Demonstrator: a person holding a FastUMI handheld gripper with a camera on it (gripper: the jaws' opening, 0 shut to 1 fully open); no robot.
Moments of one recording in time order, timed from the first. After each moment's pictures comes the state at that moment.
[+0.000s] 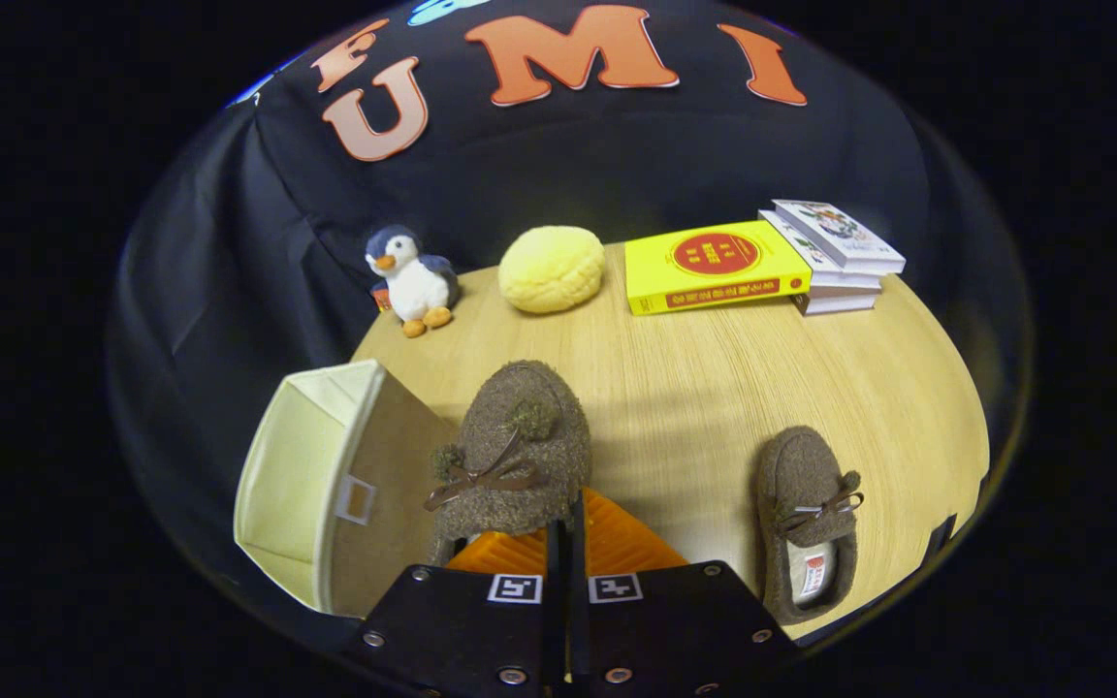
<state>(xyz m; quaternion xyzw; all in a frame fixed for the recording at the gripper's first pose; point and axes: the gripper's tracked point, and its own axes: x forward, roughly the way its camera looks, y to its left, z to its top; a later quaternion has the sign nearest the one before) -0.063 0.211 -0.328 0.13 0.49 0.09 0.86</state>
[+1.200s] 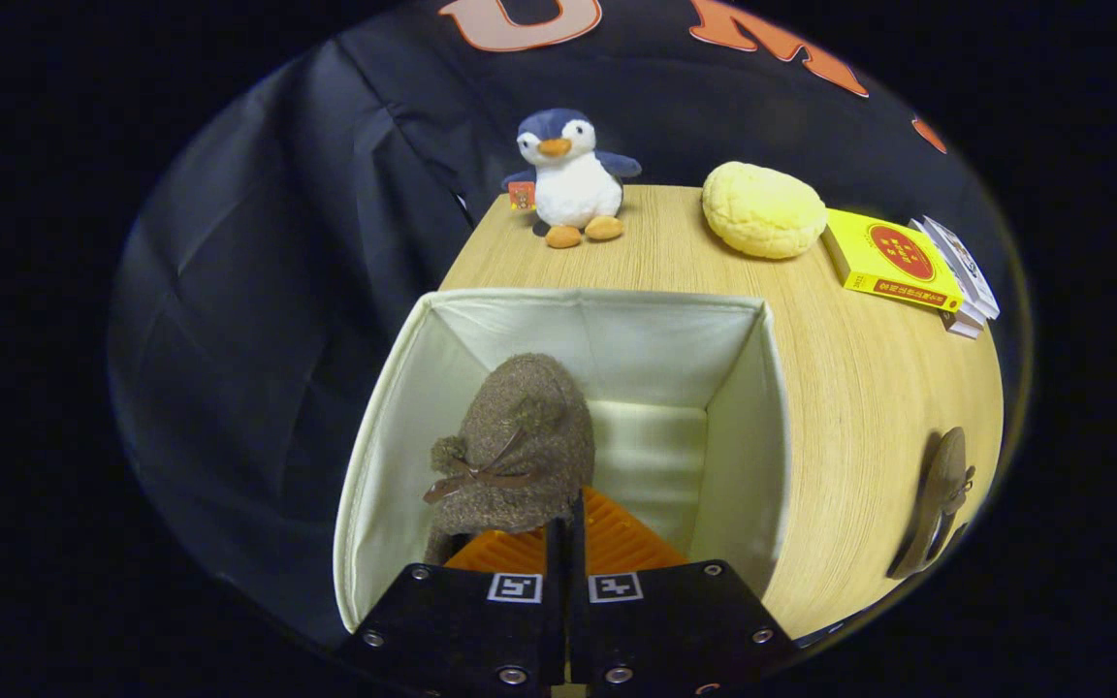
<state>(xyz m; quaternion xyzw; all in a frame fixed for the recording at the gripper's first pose) -0.084 0.449 -0.369 0.05 0.60 0.16 0.78</state>
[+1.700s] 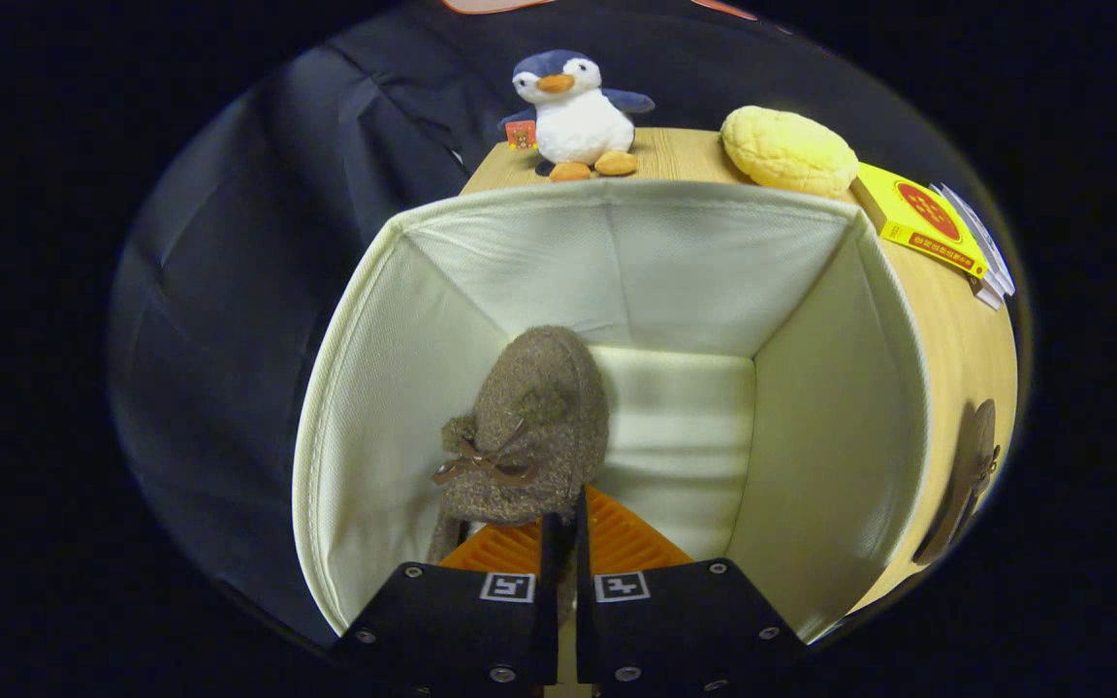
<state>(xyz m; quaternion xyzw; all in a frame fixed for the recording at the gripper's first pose) -0.114 0.472 -0.395 0.08 0.66 0.19 0.72</state>
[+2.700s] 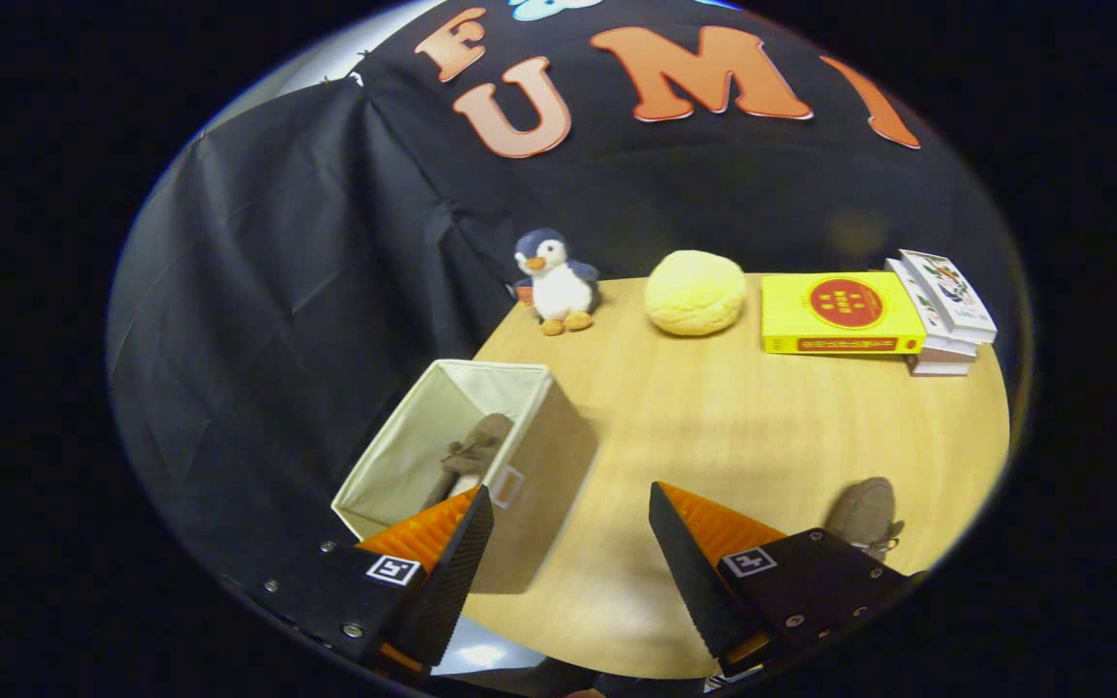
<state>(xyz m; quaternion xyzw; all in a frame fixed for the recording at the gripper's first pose) -0.082 0.221 -0.286 0.13 0.45 0.25 0.85</state>
